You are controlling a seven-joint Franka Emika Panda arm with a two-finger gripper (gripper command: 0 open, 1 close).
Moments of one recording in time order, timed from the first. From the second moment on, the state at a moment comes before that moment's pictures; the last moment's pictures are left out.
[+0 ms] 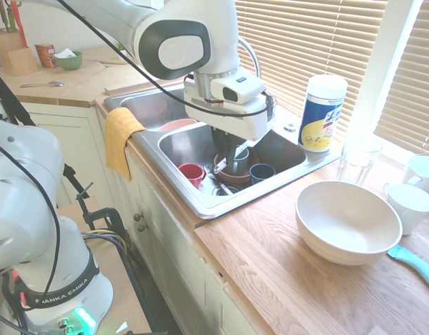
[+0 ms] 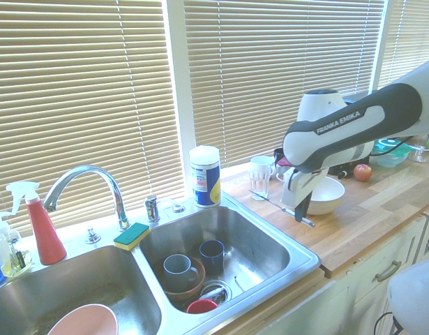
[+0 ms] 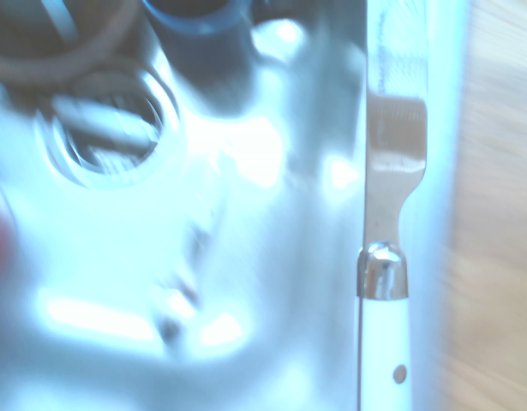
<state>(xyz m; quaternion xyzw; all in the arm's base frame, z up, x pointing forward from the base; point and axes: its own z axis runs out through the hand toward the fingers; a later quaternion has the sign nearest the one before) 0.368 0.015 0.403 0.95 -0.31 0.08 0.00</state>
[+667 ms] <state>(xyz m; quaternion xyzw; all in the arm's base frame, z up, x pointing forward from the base) 0.405 0.173 0.313 0.89 -0.45 0.08 -0.03</state>
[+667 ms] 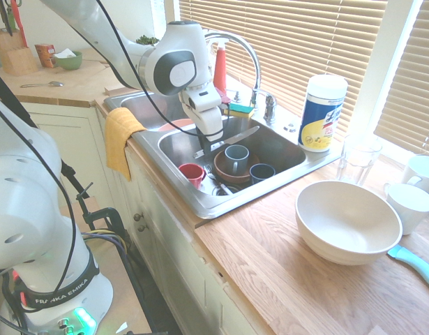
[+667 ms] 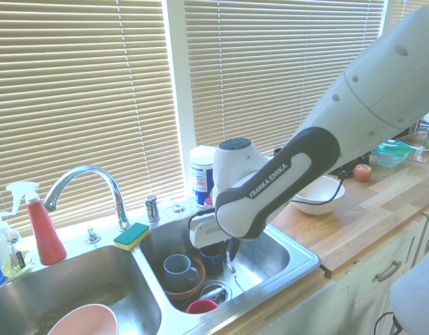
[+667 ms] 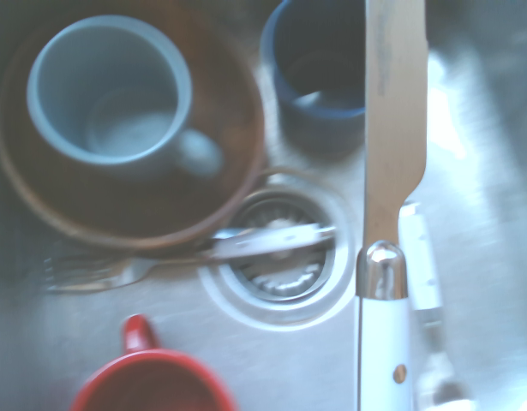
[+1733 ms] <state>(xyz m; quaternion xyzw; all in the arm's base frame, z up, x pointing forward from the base) 0.470 0.177 0.169 0.91 -0.42 0.06 -0.01</state>
